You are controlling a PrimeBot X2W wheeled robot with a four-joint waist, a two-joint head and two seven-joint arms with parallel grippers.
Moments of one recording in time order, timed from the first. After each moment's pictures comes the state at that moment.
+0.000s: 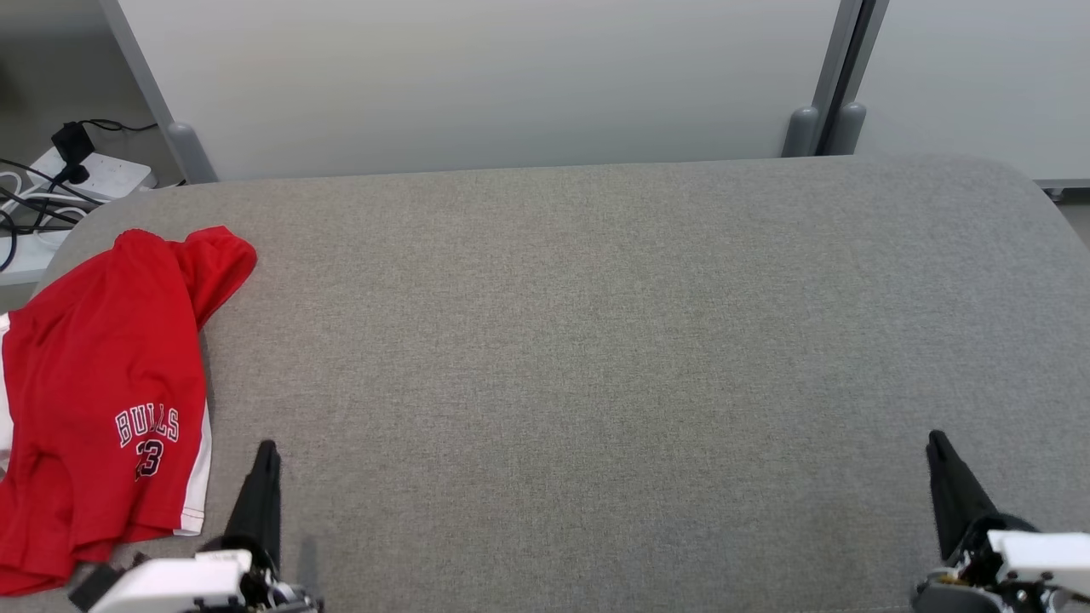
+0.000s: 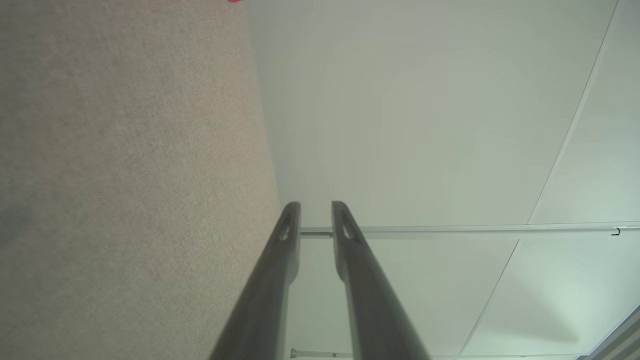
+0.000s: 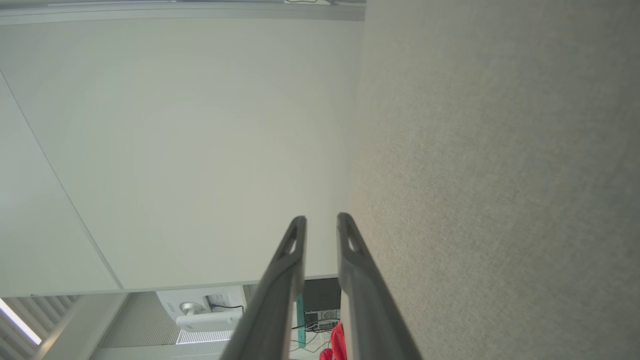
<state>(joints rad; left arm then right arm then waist) -0.05 0.03 0.08 0.28 -1.61 -0.12 0.11 -0.07 -0.04 -0.13 0.28 1.60 0.13 0.11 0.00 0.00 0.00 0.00</state>
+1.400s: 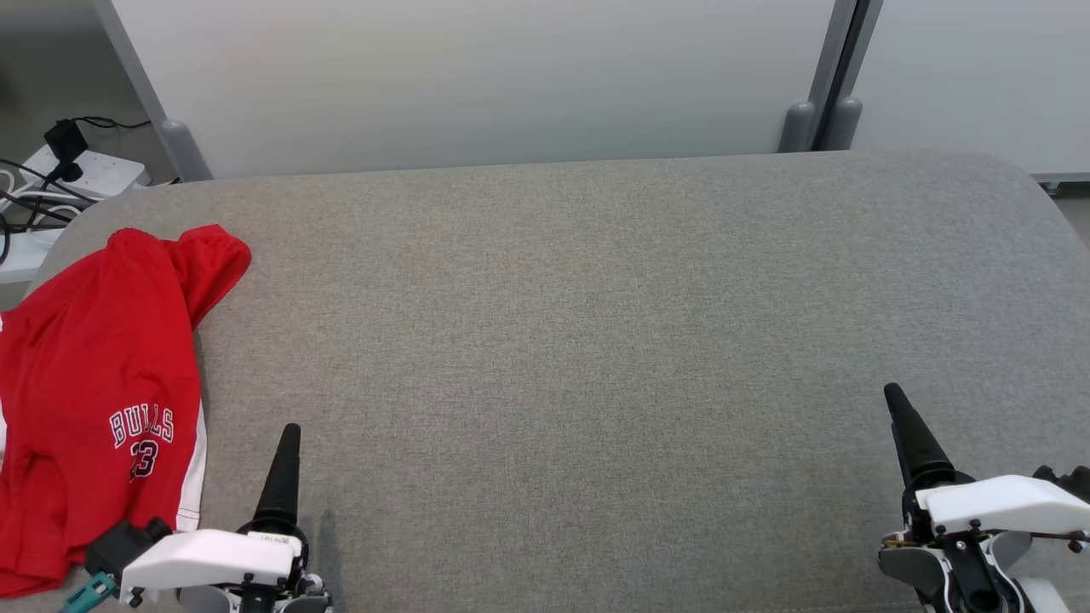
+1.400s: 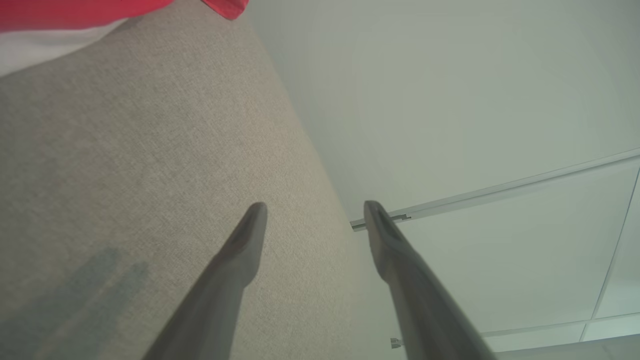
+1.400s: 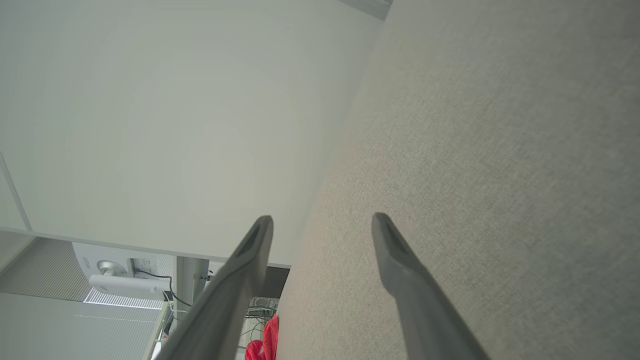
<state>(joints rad) -0.11 0.04 0.01 0.44 -1.28 -0.12 0.00 -0.18 -0.08 0.02 0.42 1.37 0.12 0.01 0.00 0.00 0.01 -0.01</state>
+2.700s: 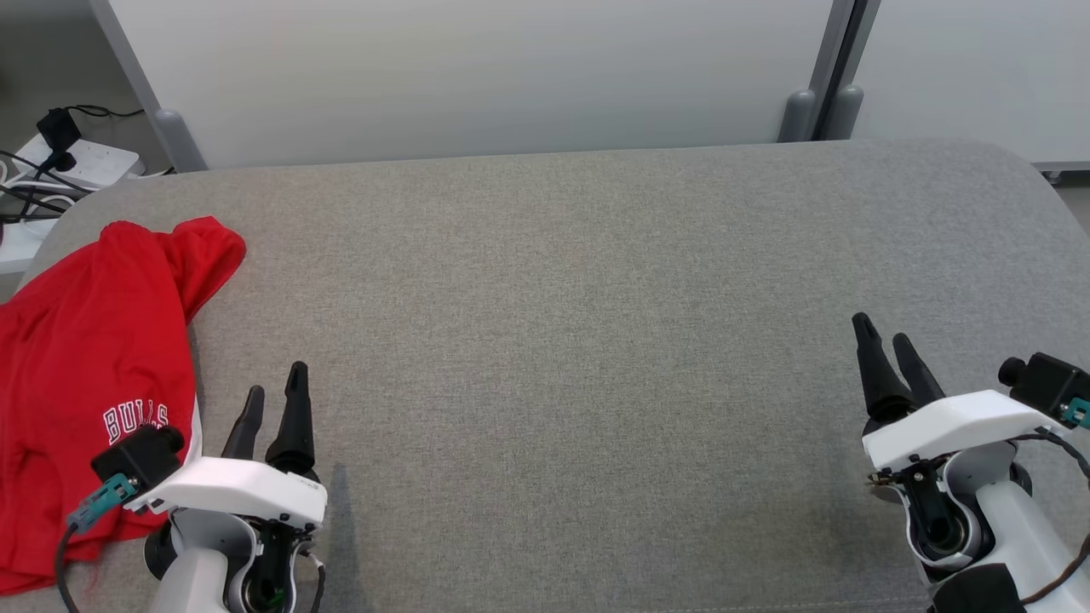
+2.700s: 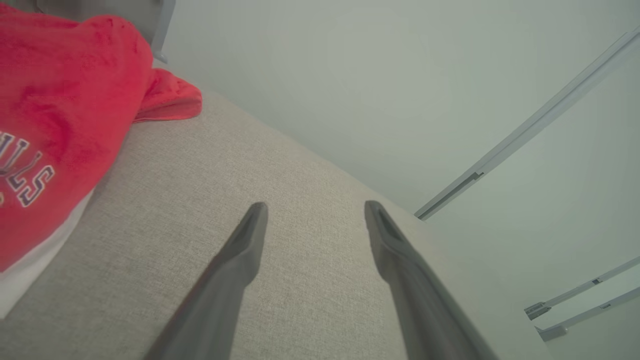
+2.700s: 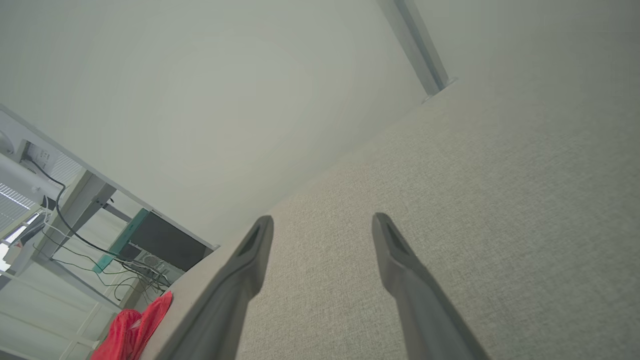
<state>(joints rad) -0.28 0.04 0.04 0.56 -0.72 -0.12 -0.11 -0.38 -0.13 0.14 0.57 0.89 0.12 -0.10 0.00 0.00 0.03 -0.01</state>
